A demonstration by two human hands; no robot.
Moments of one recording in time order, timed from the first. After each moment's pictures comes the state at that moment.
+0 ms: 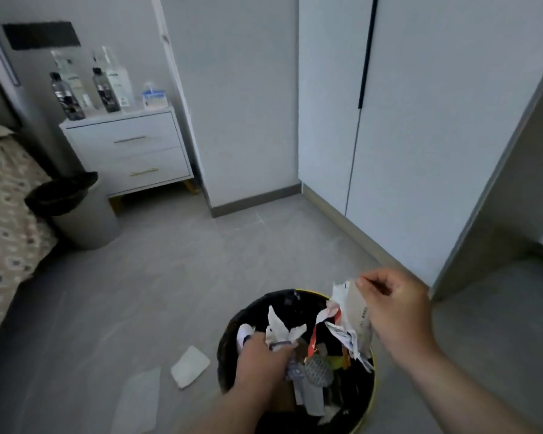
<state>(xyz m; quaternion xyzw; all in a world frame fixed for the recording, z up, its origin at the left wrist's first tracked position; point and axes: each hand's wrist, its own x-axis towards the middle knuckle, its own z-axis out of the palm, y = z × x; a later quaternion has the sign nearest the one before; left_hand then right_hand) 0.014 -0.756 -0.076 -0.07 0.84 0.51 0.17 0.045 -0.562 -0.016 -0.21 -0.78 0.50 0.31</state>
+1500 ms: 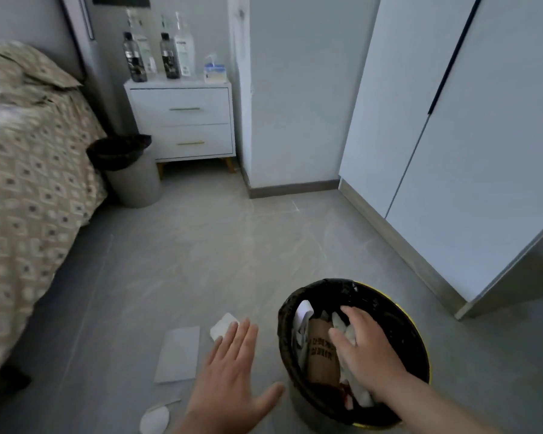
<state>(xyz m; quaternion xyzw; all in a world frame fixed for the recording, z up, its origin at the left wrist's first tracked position) 0.060 -0.914 -0.091 0.18 0.97 0.14 0.07 0.055 -0.667 -0.076 -0.10 -0.94 0.33 -0.03</state>
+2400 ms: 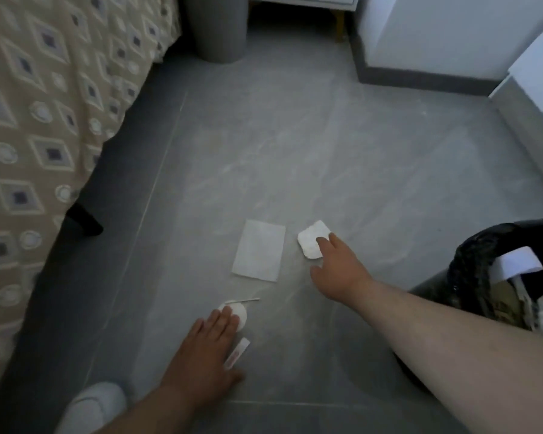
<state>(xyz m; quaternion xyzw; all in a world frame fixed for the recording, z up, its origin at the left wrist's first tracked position) 0.094 -1.111 -0.329 0.06 0.94 0.14 0.30 -0.067 -0.880 -0.255 0.07 -0.96 0.16 -0.23</state>
